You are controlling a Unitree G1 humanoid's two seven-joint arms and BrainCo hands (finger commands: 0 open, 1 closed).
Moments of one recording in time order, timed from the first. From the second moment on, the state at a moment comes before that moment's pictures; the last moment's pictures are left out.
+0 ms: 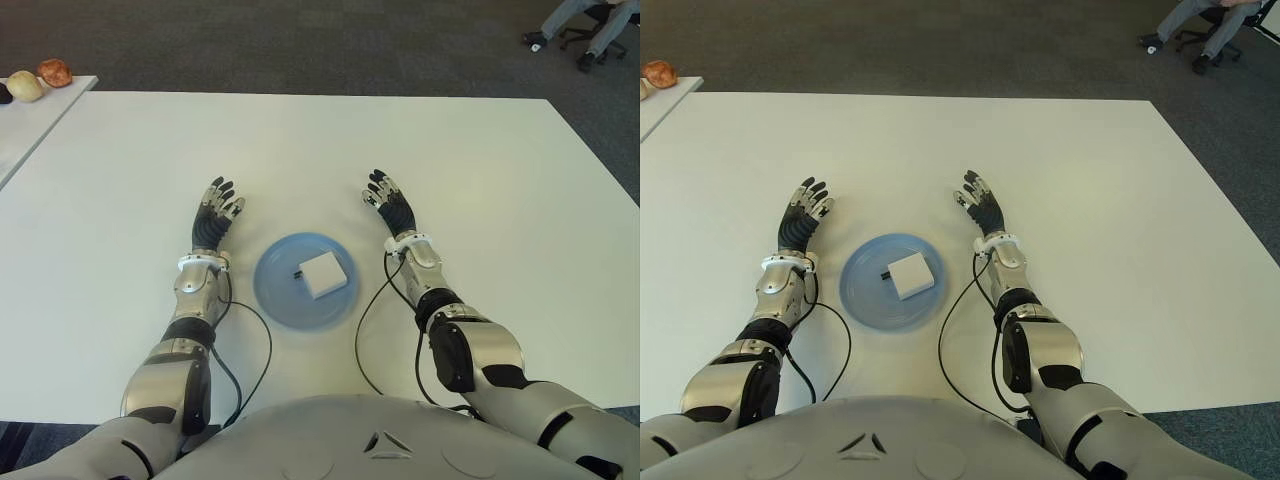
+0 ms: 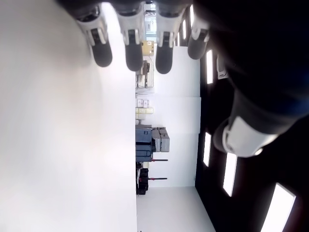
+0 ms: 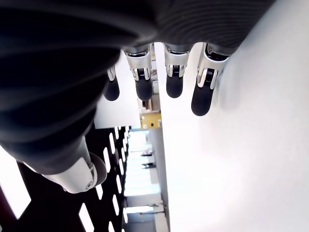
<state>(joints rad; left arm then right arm) -0.27 0.14 0.22 1.00 -0.14 -0.57 -0.14 -0.55 -0.02 -0.14 1.23 0.03 -0.54 0.21</state>
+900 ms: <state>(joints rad) -0.21 0.14 0.22 0.92 -0.16 -0.54 -0.20 -0.48 -0.02 -0.11 1.20 0.03 -0.65 0.21</state>
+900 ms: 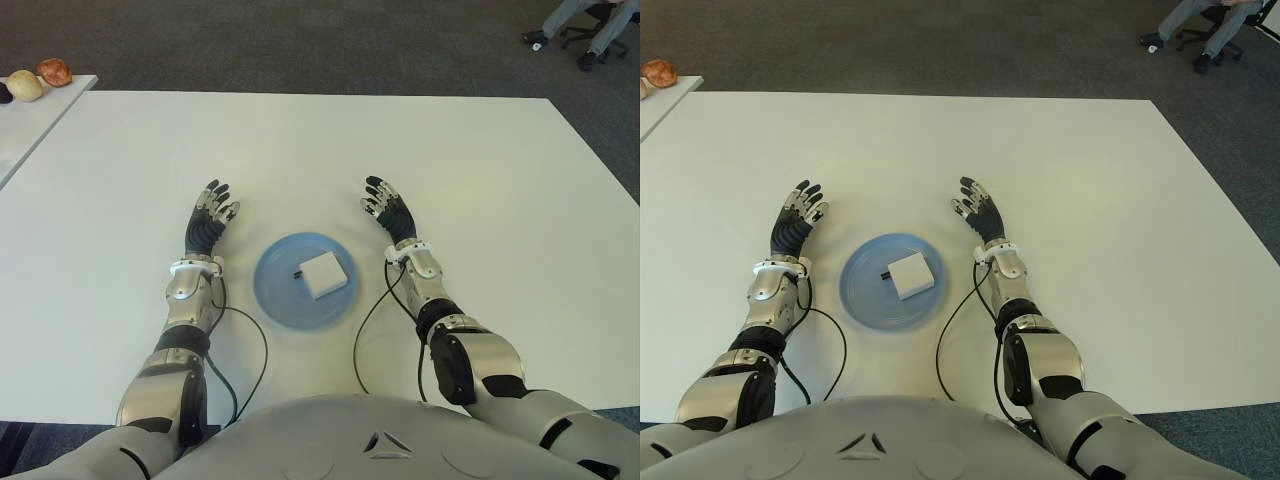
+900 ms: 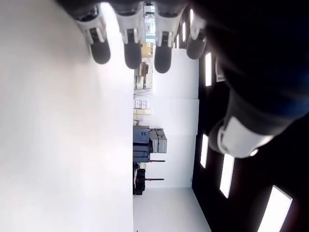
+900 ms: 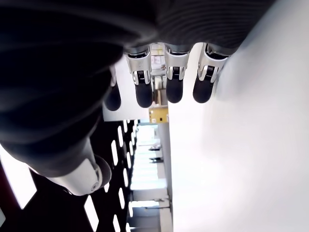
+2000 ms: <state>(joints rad) -0.15 0.15 0.22 0.82 -0.16 -0.50 -0.20 -0.44 -0.02 -0.10 1.12 0.04 -0.60 0.24</state>
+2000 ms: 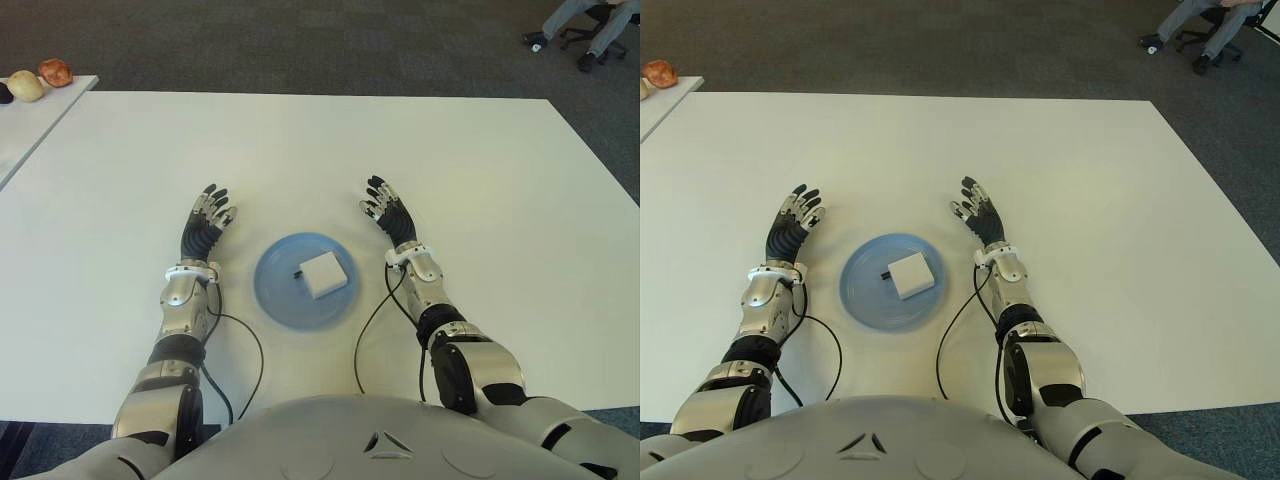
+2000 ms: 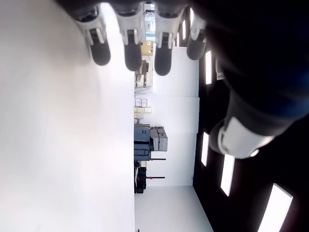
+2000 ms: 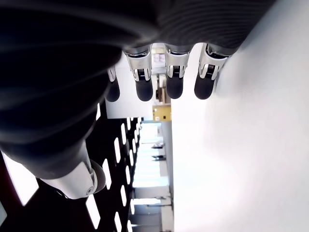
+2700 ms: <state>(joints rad) -0.14 0.16 0.20 0.82 -0.15 -0.50 -0.20 -0.45 -0.02 -0.15 1.12 0.12 -0.55 0.37</state>
